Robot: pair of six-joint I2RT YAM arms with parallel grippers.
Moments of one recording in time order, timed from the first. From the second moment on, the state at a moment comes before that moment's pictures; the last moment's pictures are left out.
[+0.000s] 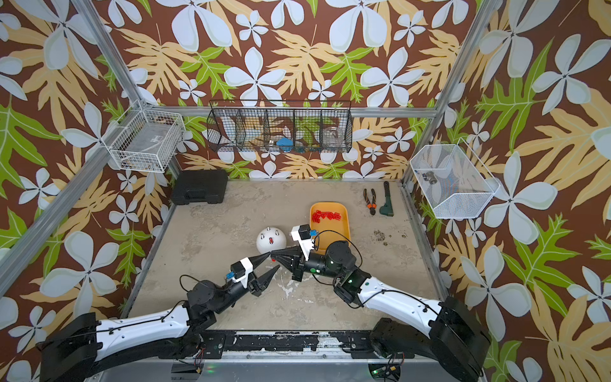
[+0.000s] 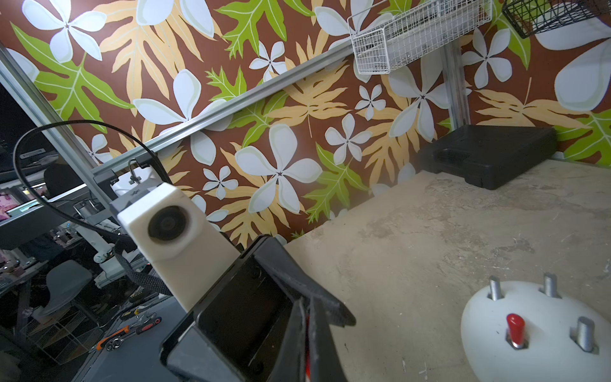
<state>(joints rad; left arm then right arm) -1.02 0.93 0.19 0.97 -0.11 0.09 0.82 1.17 0.56 0.69 -0.54 0.44</state>
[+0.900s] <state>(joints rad) -1.02 0.93 0.20 0.96 -0.13 0.11 0.84 1.17 0.55 0.72 -0.53 0.44</state>
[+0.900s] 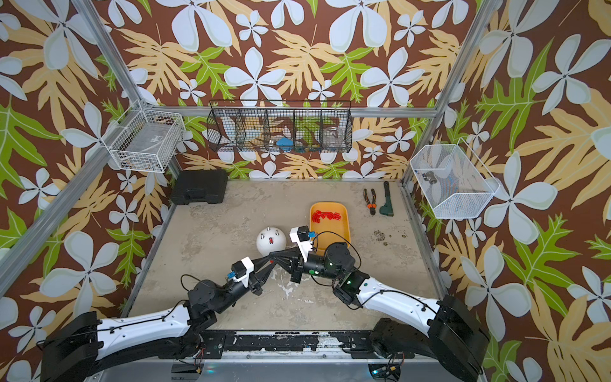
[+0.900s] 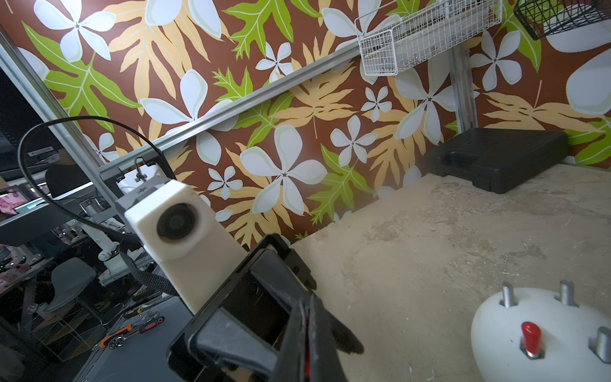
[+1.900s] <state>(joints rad) -1.02 0.94 0.20 0.96 -0.13 0.12 0.84 1.18 0.55 0.74 -0.52 0.43</state>
